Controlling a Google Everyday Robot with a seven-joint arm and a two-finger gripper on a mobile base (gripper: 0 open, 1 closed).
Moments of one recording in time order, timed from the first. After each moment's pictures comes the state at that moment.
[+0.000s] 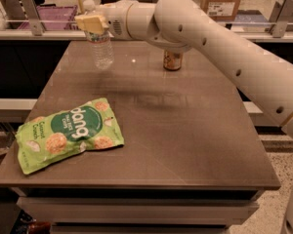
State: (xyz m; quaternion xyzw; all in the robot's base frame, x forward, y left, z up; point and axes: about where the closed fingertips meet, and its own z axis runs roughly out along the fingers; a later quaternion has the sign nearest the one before) arm 0.712 0.148 1.003 -0.39 0.63 0.31 0.60
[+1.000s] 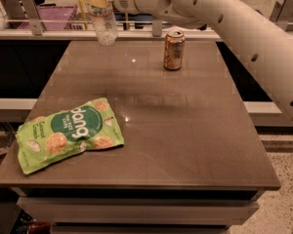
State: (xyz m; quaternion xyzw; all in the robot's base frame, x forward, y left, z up) arm 0.703 0.130 1.077 -0.43 0.58 0.28 0.64
